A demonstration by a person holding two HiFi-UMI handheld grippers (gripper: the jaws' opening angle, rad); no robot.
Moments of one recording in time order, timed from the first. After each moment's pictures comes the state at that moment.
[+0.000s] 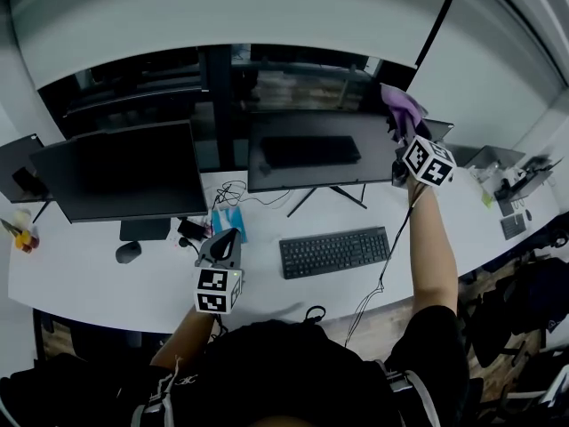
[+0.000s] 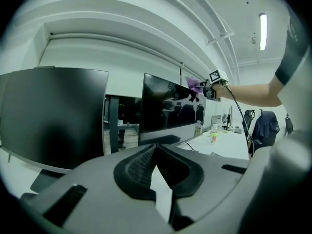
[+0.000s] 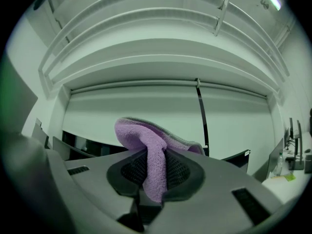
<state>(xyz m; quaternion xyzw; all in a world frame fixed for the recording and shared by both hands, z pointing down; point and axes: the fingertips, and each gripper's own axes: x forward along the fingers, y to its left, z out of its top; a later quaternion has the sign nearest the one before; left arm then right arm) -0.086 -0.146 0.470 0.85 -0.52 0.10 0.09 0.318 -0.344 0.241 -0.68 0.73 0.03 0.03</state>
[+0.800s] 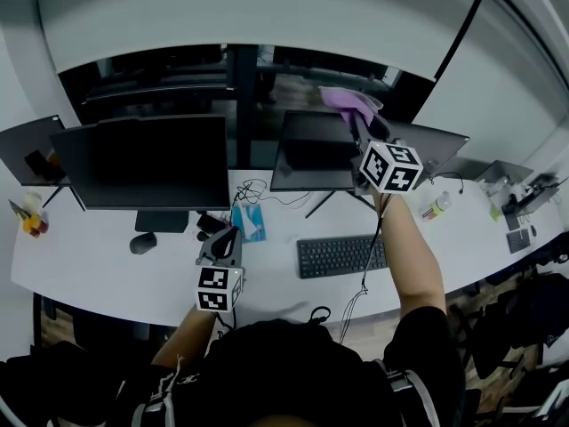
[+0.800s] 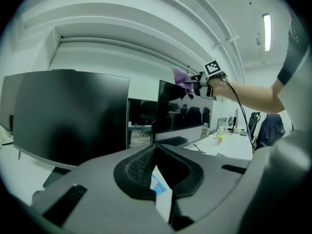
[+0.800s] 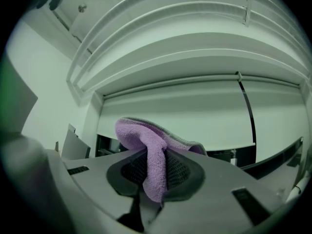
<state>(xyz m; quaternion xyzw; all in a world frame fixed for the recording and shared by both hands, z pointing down) -0.152 -0.132 0.466 0.83 -0.55 0.08 0.09 0.087 -0.322 0.240 -0.55 0.84 0.04 0.02</state>
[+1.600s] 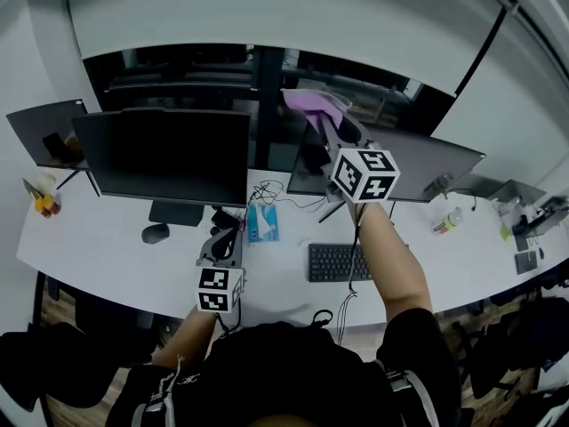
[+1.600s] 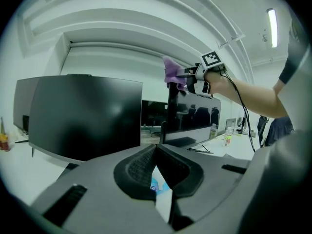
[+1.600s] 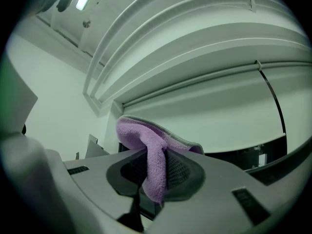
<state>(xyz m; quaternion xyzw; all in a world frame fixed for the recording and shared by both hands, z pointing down) -0.186 -0.116 0.465 0.80 -0.59 0.08 0.10 -0.041 -0.296 0.235 -0.45 0.89 0.04 0.05</state>
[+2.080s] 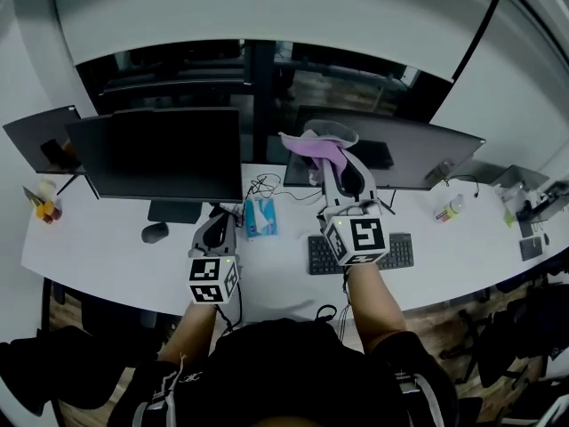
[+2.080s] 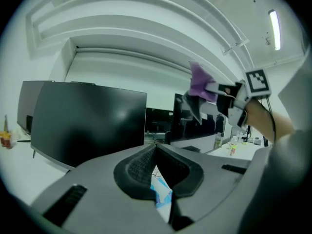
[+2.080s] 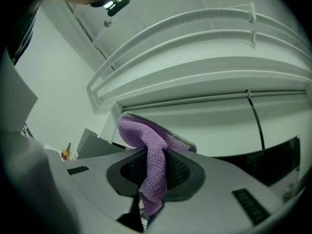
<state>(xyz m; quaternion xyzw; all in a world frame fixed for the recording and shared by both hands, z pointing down) -0.191 -0.130 0.432 0.78 -0.61 0.04 0.08 -0.005 -0.194 0.268 -0.50 0.85 0.14 0.07</state>
